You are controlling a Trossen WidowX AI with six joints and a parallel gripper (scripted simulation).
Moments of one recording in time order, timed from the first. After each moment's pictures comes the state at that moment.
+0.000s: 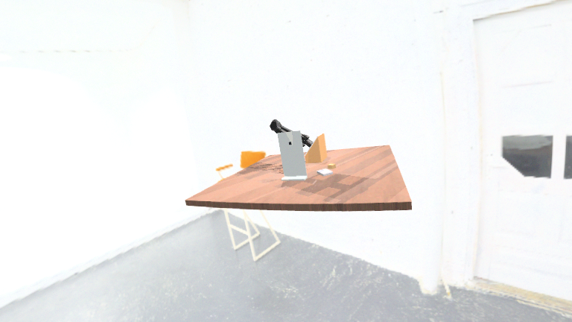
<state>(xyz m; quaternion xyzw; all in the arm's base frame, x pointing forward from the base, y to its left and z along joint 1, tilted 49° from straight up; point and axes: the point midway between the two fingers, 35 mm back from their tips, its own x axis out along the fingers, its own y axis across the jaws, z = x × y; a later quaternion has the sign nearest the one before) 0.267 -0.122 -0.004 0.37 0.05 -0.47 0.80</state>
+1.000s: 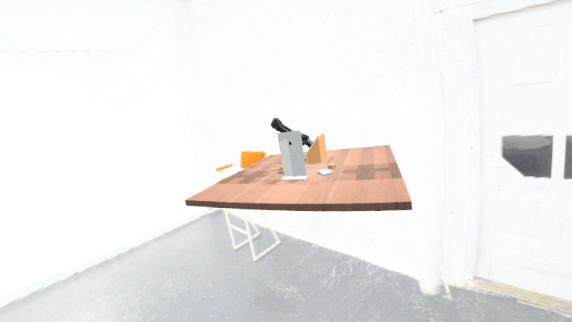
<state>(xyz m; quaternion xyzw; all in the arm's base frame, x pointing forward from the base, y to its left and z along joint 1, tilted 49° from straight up) 0.260 -0.106 0.002 0.37 0.05 -0.47 0.80</state>
